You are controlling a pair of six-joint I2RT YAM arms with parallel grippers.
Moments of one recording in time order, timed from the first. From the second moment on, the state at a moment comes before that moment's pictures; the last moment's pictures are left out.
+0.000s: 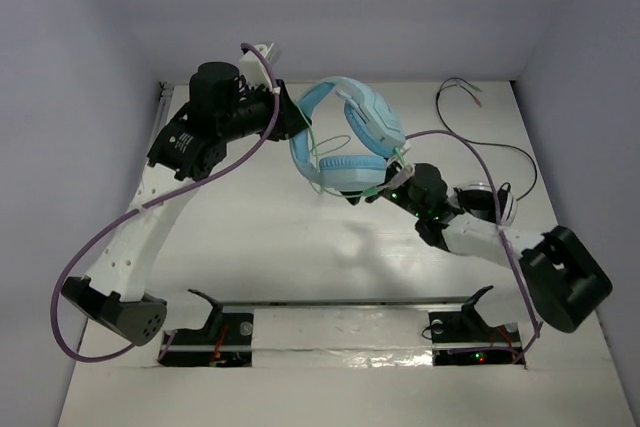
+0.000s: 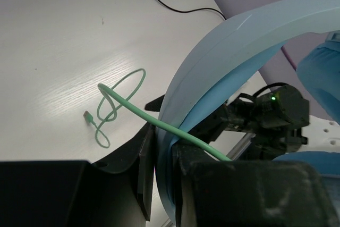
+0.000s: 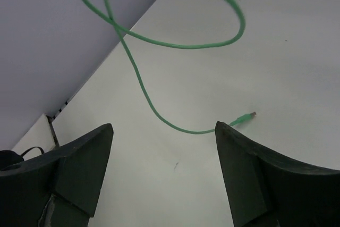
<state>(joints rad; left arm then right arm) -0.48 1.29 1.60 -0.65 0.36 -0.40 0.64 1.30 0.59 0.66 -0.24 0.50</state>
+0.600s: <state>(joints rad) -0.48 1.22 1.52 -0.85 0.32 -0.36 0.58 1.47 0.64 0.90 -0.36 0.52</state>
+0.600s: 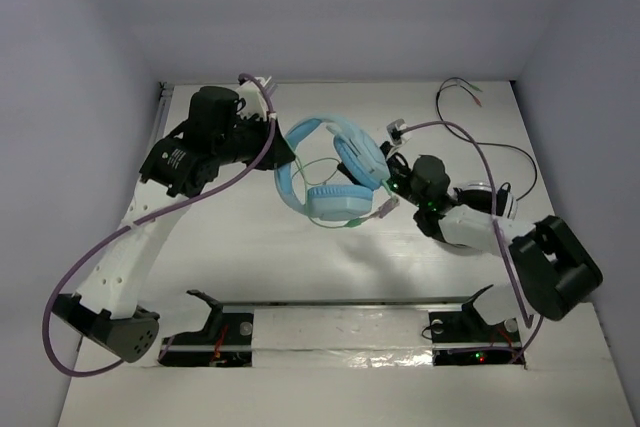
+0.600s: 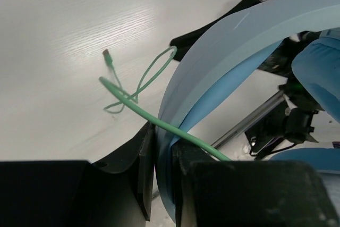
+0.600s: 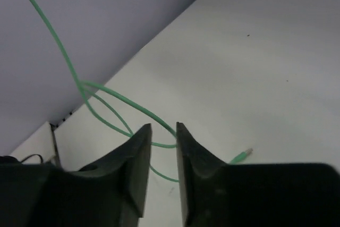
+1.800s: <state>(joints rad) -0.50 1.26 1.55 -0.81 0.55 -0.26 0.63 1.76 1.01 0.97 -0.95 0.69</state>
